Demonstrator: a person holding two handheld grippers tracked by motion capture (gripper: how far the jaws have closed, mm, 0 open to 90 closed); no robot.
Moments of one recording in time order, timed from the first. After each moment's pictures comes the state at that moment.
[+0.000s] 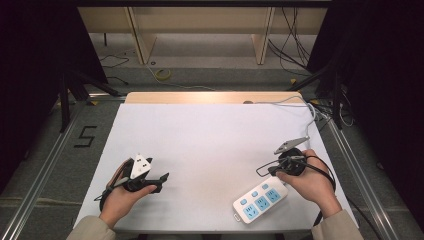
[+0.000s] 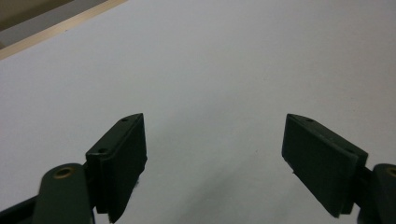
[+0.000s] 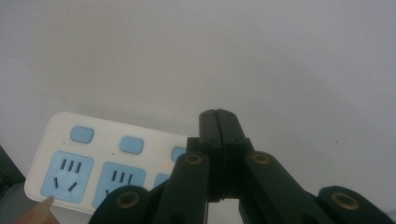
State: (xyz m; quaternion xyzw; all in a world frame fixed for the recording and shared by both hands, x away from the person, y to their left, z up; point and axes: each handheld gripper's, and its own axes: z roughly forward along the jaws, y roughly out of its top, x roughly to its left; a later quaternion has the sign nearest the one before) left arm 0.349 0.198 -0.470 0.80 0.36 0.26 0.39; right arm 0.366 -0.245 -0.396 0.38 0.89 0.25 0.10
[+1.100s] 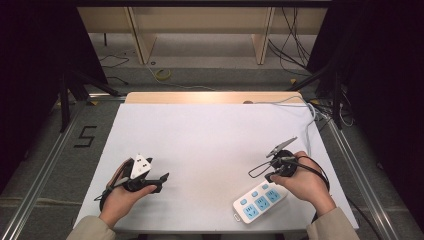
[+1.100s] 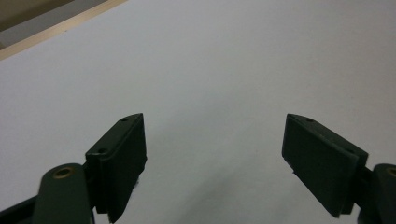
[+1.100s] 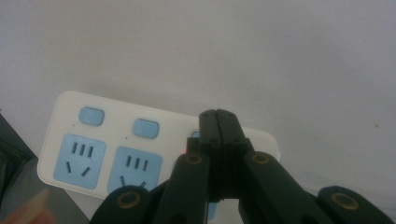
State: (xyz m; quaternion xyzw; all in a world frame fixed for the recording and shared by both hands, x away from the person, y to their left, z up) left arm 0.349 0.198 -0.471 0.80 0.36 0.26 0.39; right arm 0.370 -0.231 -0.404 0.38 0.90 0.19 0.05
